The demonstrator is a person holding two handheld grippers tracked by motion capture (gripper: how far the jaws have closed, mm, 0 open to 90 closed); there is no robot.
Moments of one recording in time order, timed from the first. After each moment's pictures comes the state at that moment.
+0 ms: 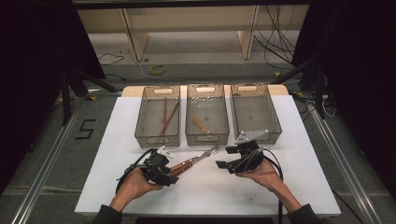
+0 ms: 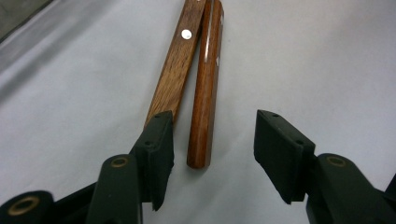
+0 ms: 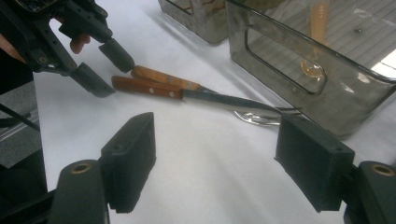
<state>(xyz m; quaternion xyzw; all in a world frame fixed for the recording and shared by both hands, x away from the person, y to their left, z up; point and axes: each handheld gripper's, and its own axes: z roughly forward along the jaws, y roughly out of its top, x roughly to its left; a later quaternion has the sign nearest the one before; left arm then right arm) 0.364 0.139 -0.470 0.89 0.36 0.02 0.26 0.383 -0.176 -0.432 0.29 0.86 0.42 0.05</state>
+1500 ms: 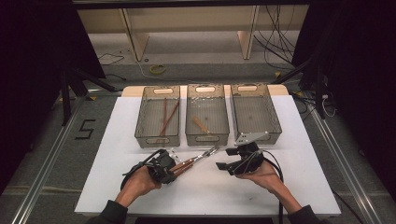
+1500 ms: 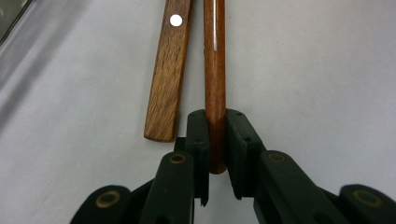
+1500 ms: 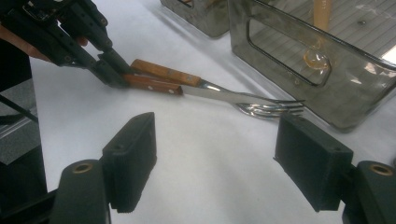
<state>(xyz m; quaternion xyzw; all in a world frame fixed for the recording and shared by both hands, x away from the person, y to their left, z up) 0.367 0.121 -0.472 0.93 0.30 0.05 0.19 0.380 -0.176 -0.436 0.29 0.86 0.42 0.05</state>
